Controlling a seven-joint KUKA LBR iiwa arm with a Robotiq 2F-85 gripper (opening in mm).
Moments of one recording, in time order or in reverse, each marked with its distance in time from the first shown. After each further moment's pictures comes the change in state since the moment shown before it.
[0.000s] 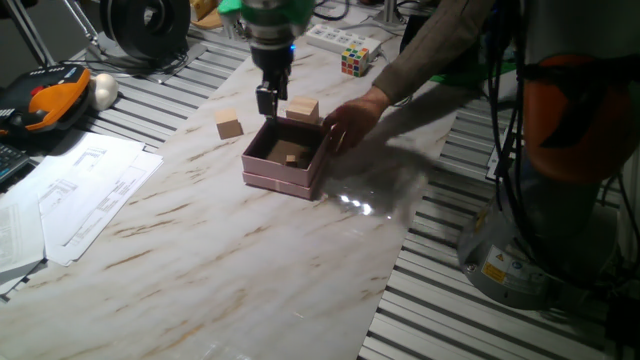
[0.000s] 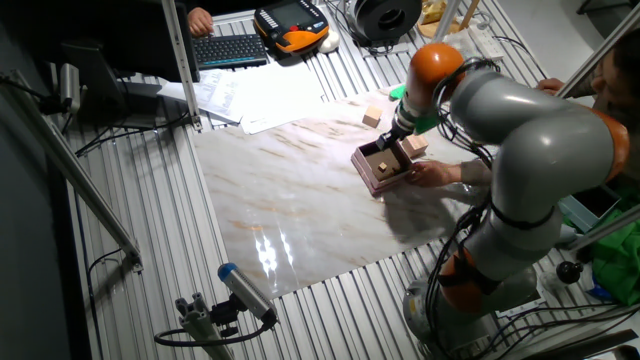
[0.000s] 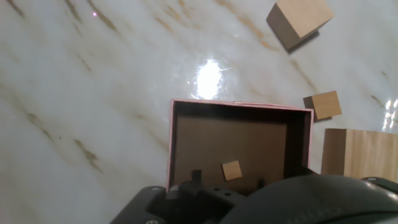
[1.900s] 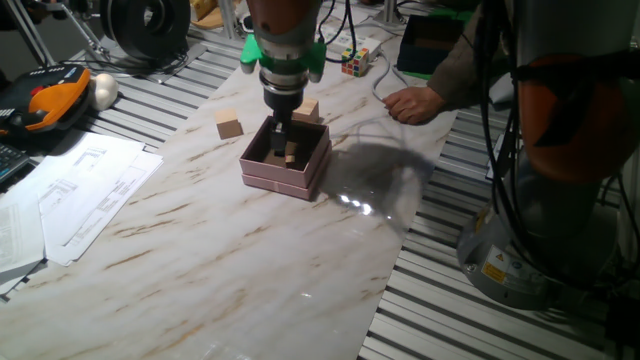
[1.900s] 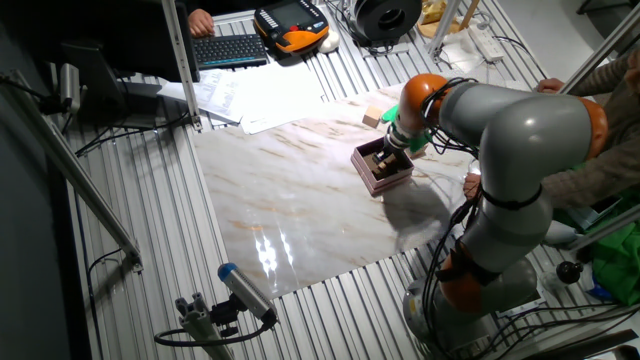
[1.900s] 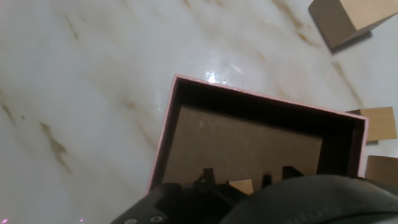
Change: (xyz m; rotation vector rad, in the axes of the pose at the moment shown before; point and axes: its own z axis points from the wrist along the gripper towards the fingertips) arm 0.003 0.005 0.107 -0.029 -0.054 -0.135
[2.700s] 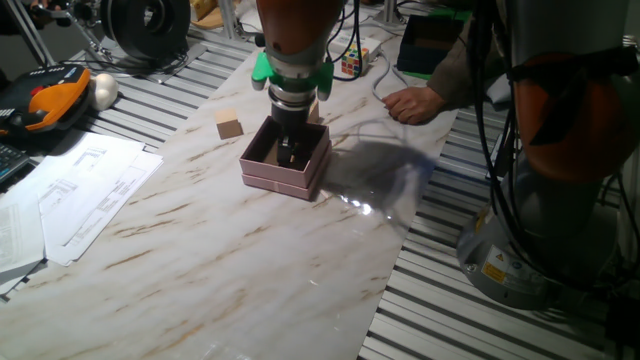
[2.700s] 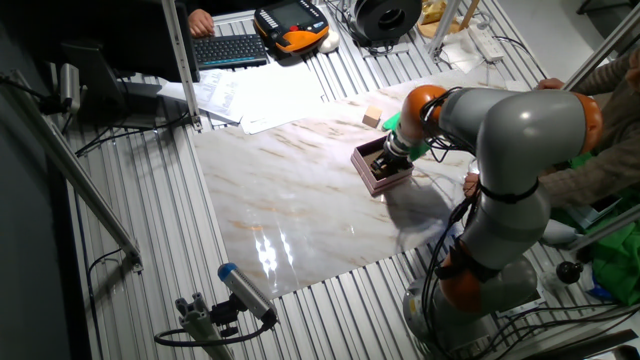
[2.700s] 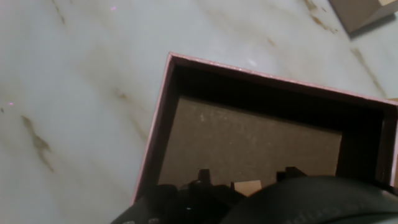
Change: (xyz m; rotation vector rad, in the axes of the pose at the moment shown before) arm 0.008 -0.002 0.019 -0.010 -0.016 0.000
